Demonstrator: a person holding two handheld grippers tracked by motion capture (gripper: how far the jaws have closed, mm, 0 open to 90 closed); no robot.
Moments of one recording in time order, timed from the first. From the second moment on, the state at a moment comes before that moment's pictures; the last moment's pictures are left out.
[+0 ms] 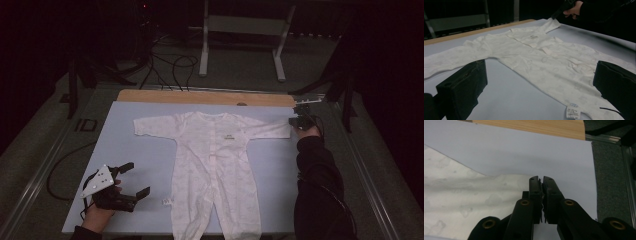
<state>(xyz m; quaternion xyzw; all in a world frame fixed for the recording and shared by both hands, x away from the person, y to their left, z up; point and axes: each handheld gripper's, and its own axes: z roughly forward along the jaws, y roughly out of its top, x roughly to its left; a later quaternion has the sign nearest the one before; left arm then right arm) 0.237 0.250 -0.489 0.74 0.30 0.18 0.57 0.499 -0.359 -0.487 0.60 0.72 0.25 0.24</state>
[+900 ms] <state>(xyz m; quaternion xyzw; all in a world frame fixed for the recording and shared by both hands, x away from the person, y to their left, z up) 0.236 0.251 -0.487 0.74 0.30 0.18 0.57 0.447 -0.367 -0.491 0.61 0.70 0.30 0.22</state>
